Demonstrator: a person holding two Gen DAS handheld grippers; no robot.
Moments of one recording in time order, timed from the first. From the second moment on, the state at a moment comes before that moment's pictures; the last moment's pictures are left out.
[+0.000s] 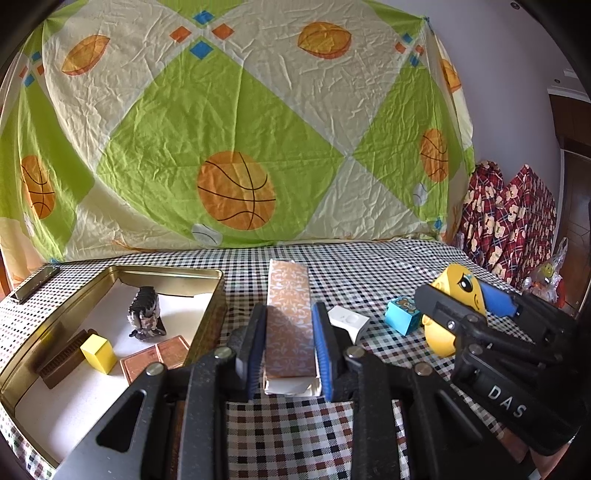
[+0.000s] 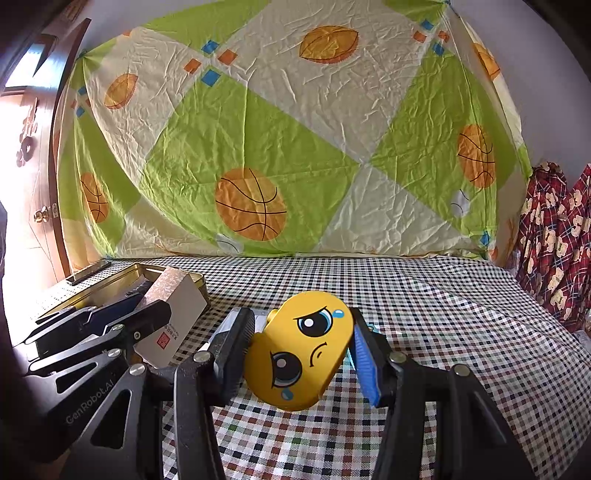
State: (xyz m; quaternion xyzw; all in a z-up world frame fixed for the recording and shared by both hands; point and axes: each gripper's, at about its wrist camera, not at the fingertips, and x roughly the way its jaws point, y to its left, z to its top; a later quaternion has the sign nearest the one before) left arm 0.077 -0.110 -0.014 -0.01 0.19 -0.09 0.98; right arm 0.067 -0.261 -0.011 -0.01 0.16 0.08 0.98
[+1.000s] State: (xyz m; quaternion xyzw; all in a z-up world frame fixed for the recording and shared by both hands) left arm 0.063 -0.101 -0.008 -0.01 0.15 -0.08 0.99; right arm 0.051 -0.262 -0.007 -0.01 0.11 0.08 0.99
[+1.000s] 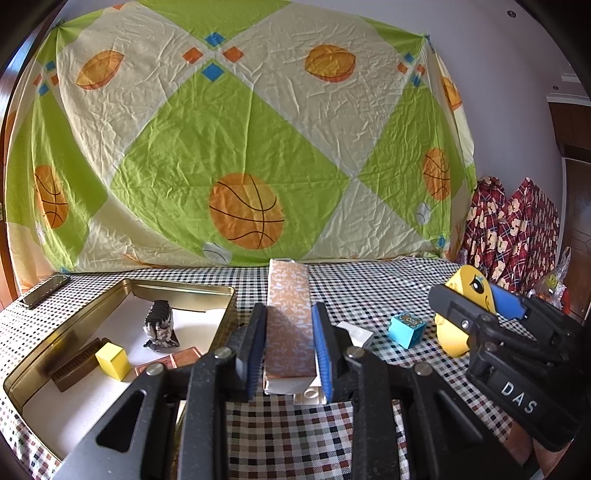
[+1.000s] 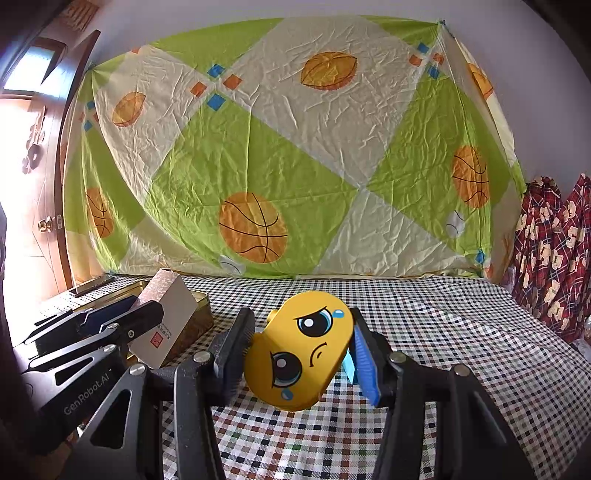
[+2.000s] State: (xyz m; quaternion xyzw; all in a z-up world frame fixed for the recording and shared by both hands) left arm 0.054 -0.064 -0.006 -0.03 0.13 -0.06 0.99; right arm 0.042 -0.232 -0.004 -0.02 0.09 0.13 0.99
